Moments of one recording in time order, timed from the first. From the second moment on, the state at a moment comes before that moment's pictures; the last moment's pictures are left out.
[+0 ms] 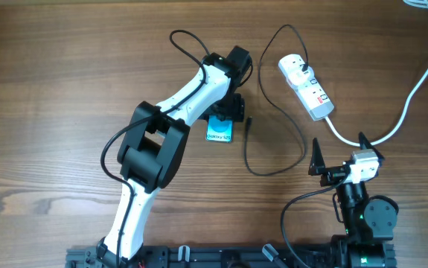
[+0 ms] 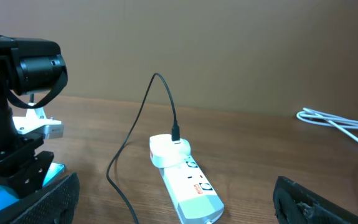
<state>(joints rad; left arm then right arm) -0.58 2.32 1.82 -1.08 0.00 -0.47 -0.02 0.01 0.01 0.00 -0.12 -0.07</state>
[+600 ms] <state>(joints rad) -0.58 2.32 1.82 -1.11 0.01 -0.47 -0.02 0.01 0.01 0.00 -0.12 -0.07</state>
